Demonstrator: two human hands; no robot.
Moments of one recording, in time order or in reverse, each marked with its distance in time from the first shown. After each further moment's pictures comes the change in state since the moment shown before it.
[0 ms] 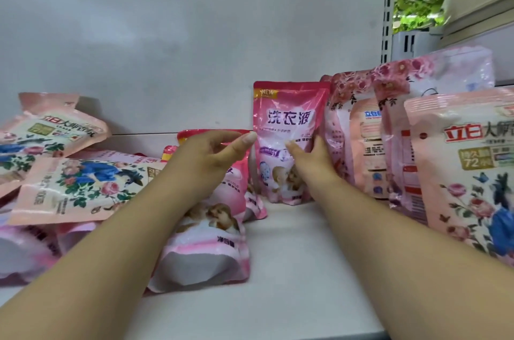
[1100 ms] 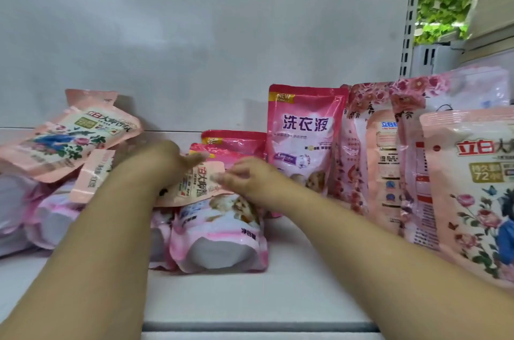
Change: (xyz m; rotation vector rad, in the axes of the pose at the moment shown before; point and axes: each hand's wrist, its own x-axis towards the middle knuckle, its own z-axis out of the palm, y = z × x) left_hand 0.008 -0.038 -0.063 0.876 -0.042 -0.529; right_hand -0.069 -0.035 0.051 -0.536 -0.671 -0.368
